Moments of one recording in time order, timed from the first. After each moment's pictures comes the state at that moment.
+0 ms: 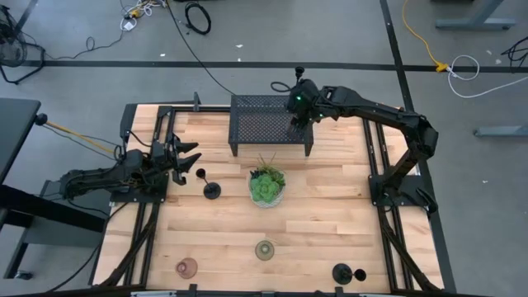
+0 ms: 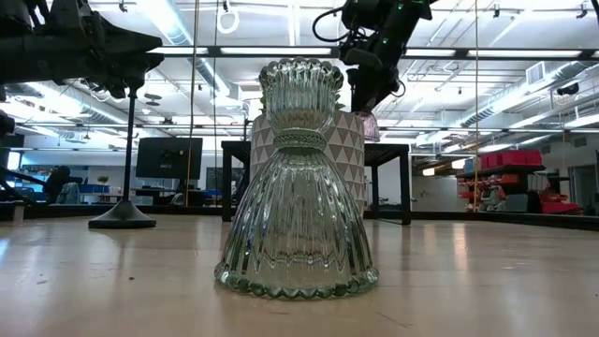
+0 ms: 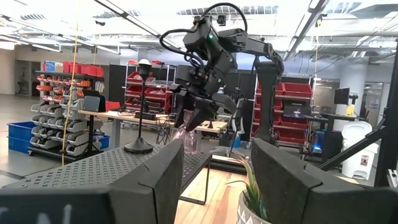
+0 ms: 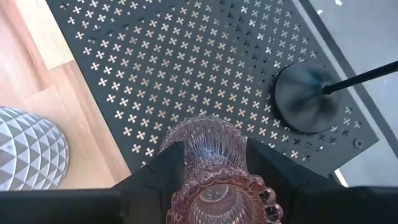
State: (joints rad) left arm 0.12 0.01 0.01 0.31 -0.22 -0.06; right arm -0.43 1.67 1.58 -0.94 0.10 -0.02
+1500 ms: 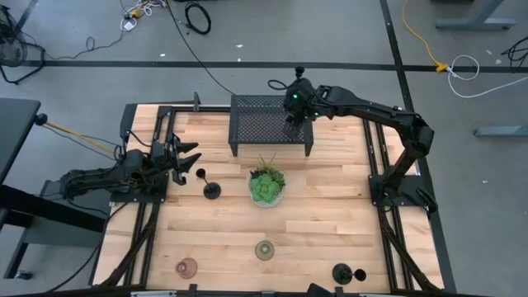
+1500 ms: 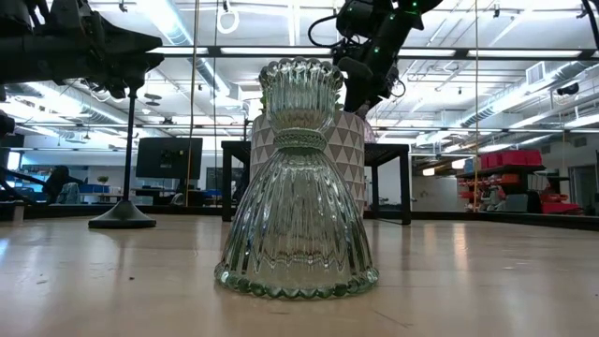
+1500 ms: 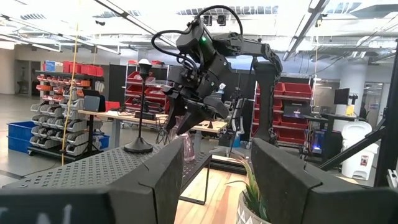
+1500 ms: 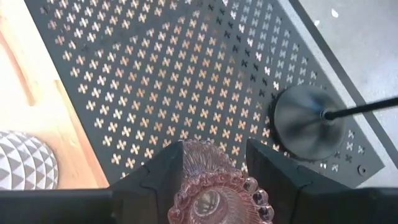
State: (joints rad) left arm 0.12 0.01 0.01 0.31 -0.22 -0.06; right arm -0.45 1.71 1.58 -0.85 0.10 -0.04
